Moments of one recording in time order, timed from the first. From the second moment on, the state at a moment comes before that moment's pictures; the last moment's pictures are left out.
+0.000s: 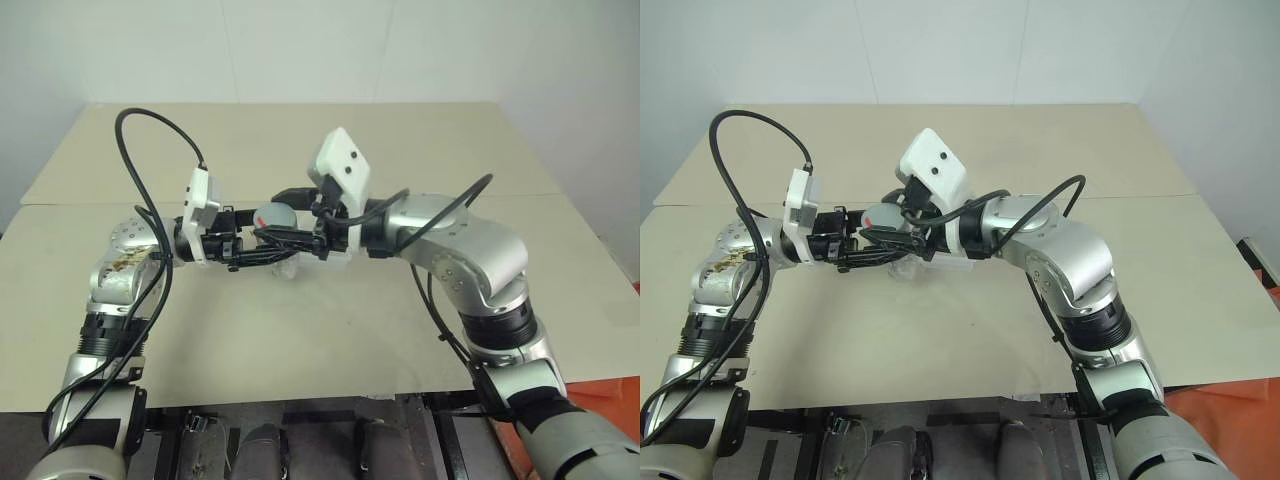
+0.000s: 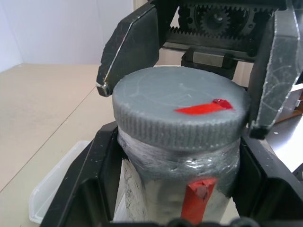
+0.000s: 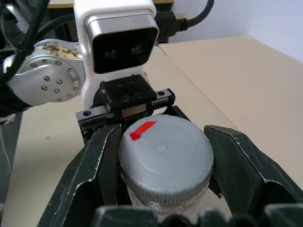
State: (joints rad) left arm -0.66 0.60 0.02 0.16 -0.55 0.28 -1.39; right arm -0.92 -0.35 0.25 -0.27 0.51 0.85 0.74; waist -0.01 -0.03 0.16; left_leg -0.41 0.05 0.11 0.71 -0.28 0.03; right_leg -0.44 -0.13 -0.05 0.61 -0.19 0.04
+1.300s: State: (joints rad) left arm -0.50 0.61 0.17 -0.02 -0.65 0.37 -1.23; right arm -0.83 -0.35 0.14 -0.34 0.48 0.70 0.88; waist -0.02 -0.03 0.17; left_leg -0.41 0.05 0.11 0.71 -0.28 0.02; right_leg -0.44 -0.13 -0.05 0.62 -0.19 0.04
